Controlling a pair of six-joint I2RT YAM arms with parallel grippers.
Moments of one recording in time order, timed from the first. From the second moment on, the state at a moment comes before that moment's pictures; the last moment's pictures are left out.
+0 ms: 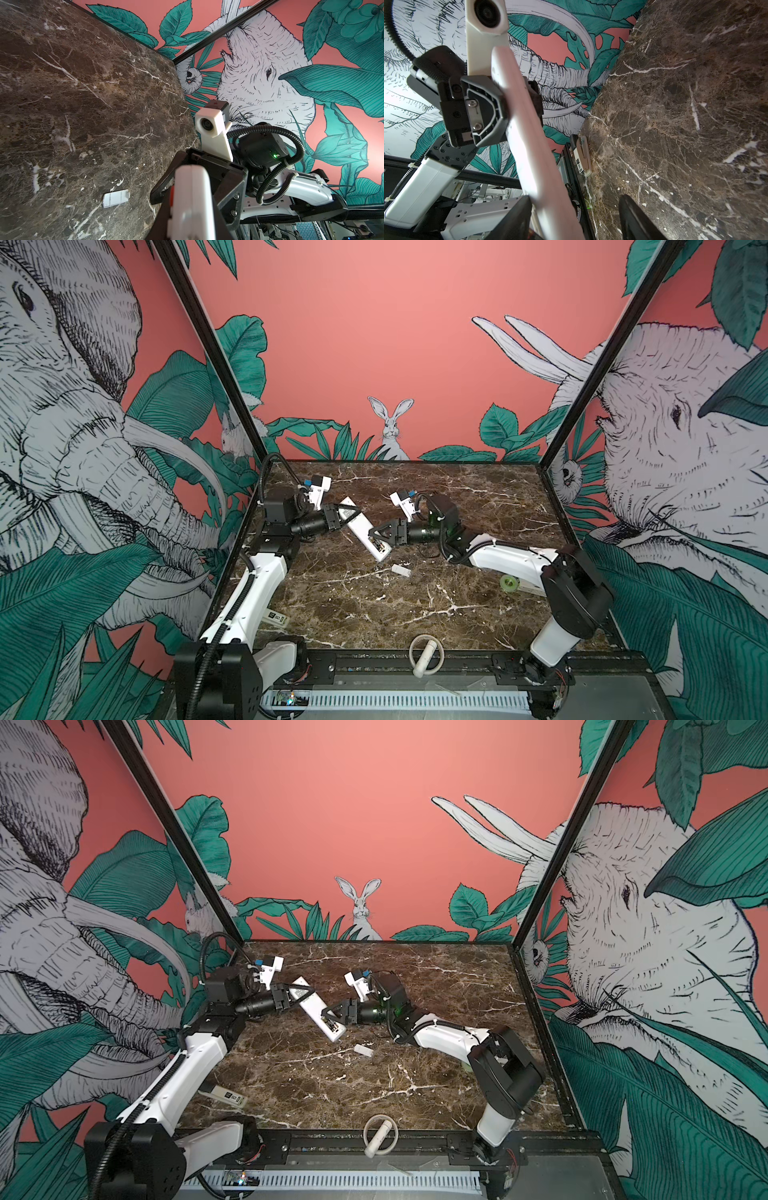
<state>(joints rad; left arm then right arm) -0.08 1.13 0.83 -0.09 1.03 -0.71 0.76 1.69 1.05 0.41 -0.73 0.89</state>
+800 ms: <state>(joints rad) -0.07 1.13 0.84 -0.06 1.02 -0.71 0.76 1.72 1.14 0.33 -0.73 0.88</state>
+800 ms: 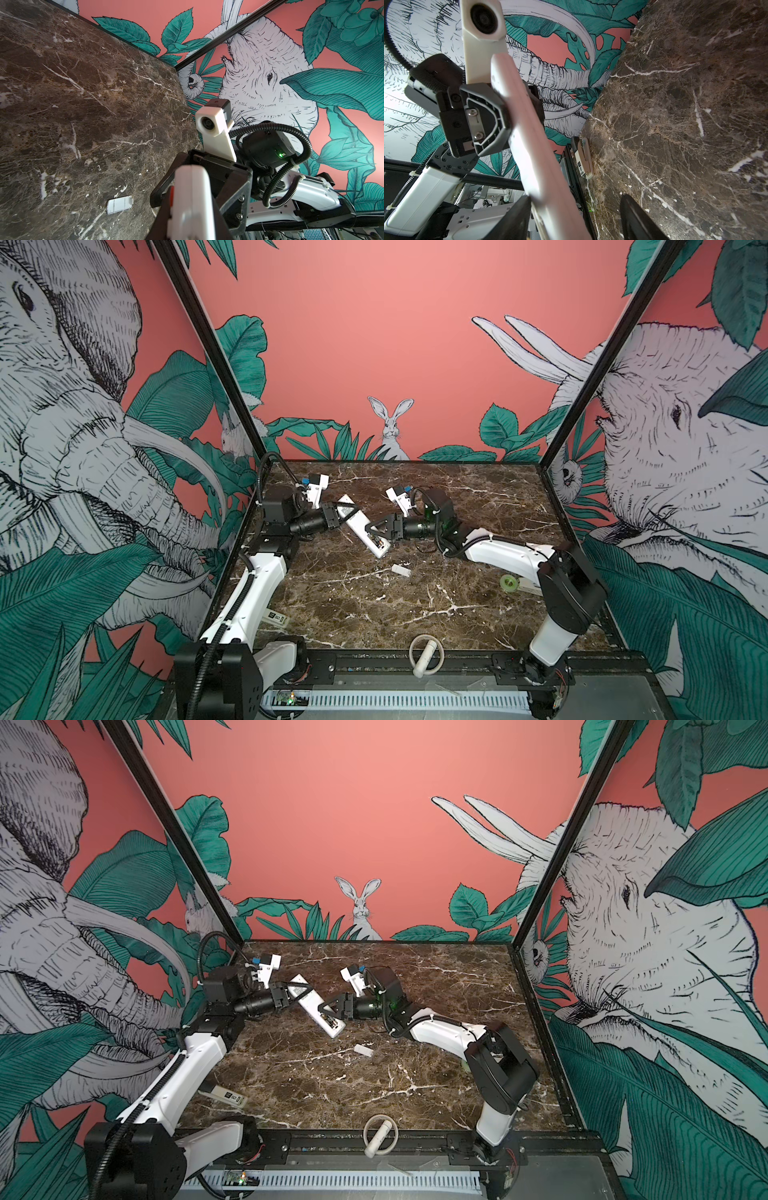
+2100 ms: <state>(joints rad) -0.09 1.13 0.83 -0.09 1.05 -0.71 0.79 1.67 1.03 0.44 -0.73 0.95</state>
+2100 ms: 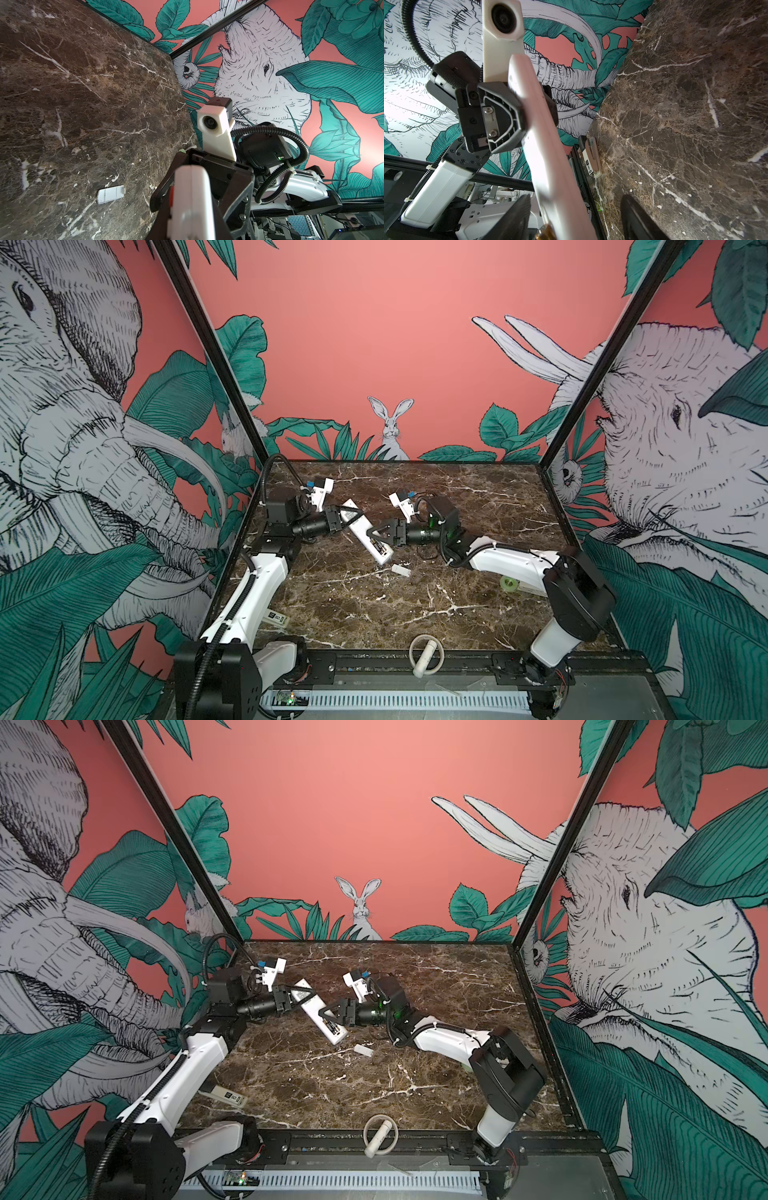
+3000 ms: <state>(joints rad) -0.08 1.14 0.83 -0.04 1.06 -0.83 0.79 1.67 0.91 0.69 -0.73 0.90</state>
